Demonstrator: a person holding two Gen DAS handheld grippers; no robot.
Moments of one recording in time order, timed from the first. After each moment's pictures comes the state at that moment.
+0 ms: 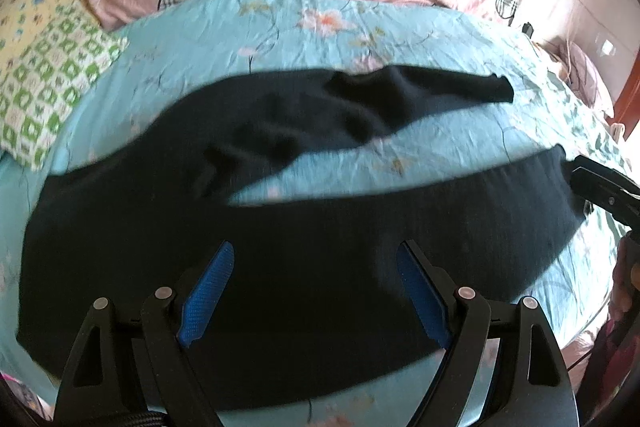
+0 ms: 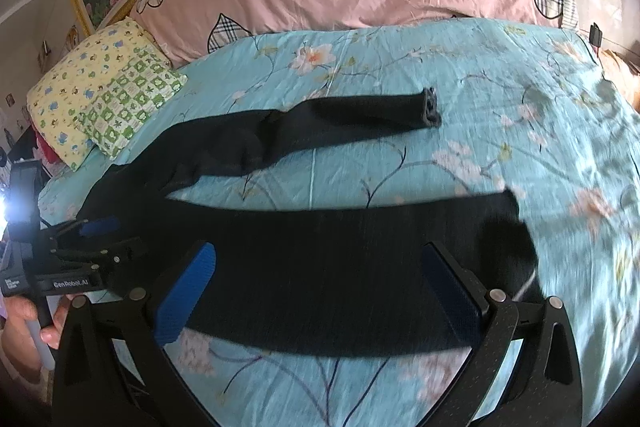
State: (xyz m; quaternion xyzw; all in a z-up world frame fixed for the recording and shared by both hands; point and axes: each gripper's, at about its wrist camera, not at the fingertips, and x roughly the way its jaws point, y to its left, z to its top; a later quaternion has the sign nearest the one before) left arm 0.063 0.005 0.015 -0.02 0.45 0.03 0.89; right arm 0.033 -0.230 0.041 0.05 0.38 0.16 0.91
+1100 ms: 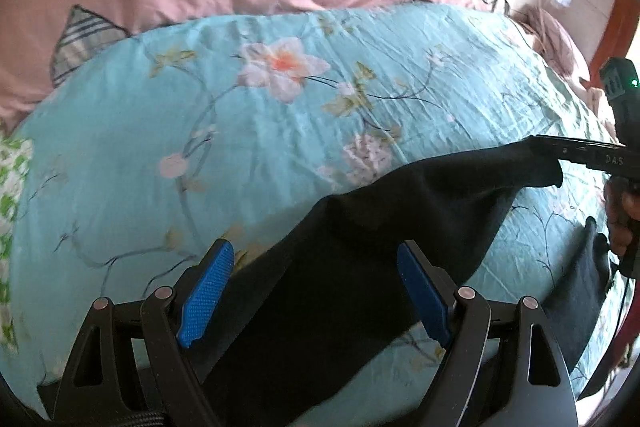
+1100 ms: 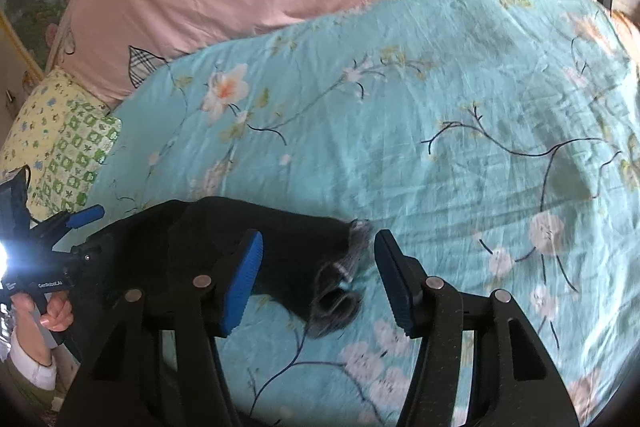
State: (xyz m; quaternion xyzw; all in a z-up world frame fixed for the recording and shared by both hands) left arm 0.280 0.022 0.018 0.03 0.48 -0.09 0.87; right arm 0.233 -0.297 0.029 0.12 0.46 0.13 0.87
